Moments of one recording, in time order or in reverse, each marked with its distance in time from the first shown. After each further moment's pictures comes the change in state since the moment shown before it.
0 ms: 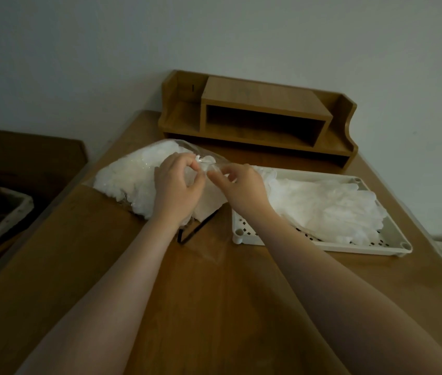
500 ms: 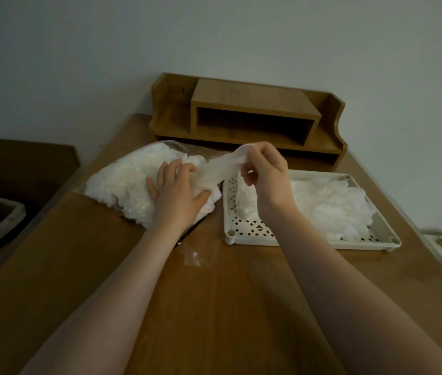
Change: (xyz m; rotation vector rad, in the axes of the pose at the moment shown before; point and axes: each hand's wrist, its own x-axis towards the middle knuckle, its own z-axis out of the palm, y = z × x) left_hand -0.008 0.003 0.013 0.425 -0.191 -0.144; right_hand -0.018 -0.002 -0.043 0.846 0.214 -0.071
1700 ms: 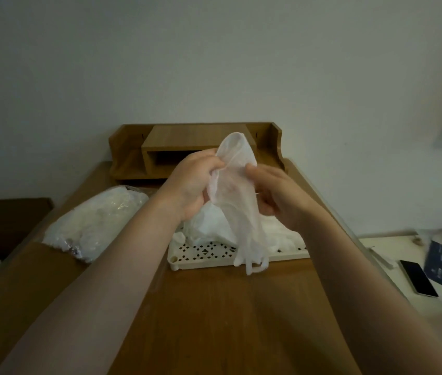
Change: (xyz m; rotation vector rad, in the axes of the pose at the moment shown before) left_hand -0.007 0.192 -0.066 -1.075 -0.510 -0.057; right_hand 0.001 -0.073 -0.139 -0.109 -0.425 0.141
